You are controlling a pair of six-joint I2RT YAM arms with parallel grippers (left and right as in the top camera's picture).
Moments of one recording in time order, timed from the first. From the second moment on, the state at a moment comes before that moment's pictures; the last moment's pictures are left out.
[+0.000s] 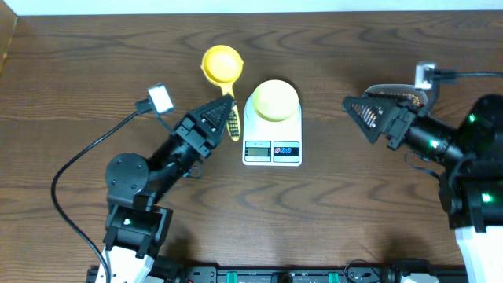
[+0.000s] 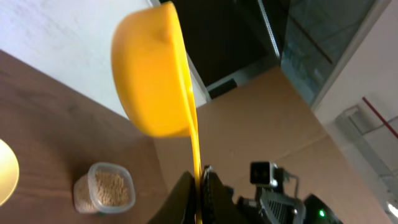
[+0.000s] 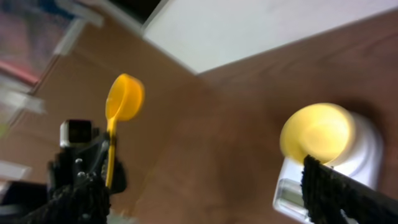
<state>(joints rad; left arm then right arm) -0.26 0.81 0.66 0.33 0.48 -1.20 0.01 0.98 1.01 -0.31 -0.91 0.68</state>
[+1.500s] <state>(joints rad) -0.60 1.11 0.65 0.92 0.04 -1.38 0.47 1.11 1.02 0.12 -0.75 1.07</state>
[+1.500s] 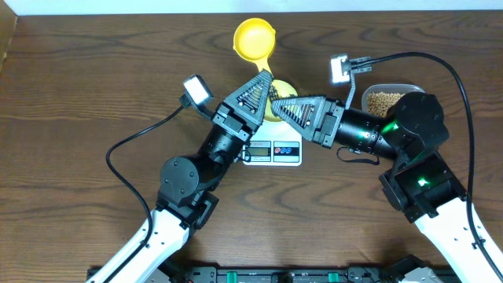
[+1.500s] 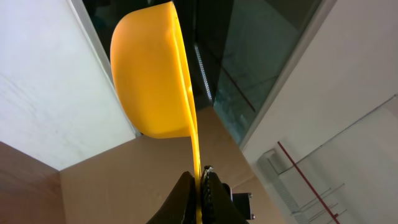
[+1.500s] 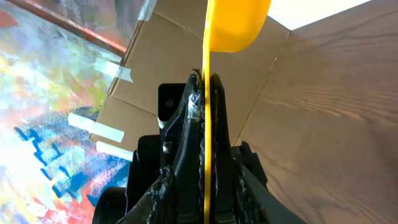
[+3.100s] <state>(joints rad) -0.61 1.07 0.66 -0.02 0.21 -0.81 0.20 1.12 1.02 -0.51 -0.71 0.65</state>
